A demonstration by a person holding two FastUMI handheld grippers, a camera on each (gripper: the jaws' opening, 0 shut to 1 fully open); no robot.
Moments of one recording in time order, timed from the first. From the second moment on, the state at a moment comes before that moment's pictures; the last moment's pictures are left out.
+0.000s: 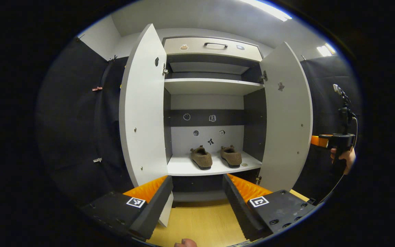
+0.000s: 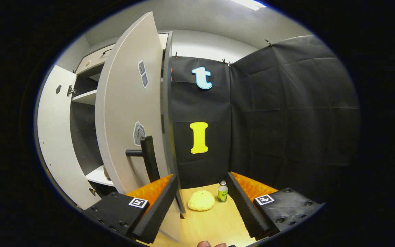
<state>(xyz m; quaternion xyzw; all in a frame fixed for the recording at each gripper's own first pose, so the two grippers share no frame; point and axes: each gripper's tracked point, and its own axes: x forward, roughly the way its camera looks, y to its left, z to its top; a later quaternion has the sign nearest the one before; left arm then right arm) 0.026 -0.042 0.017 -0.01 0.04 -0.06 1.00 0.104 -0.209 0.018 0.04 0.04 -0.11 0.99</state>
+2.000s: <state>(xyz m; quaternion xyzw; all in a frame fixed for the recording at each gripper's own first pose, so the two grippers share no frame) 0.115 0.201 0.030 0.01 0.02 0.10 1.00 0.053 -0.056 0.015 0.03 0.05 -0.03 1.00</state>
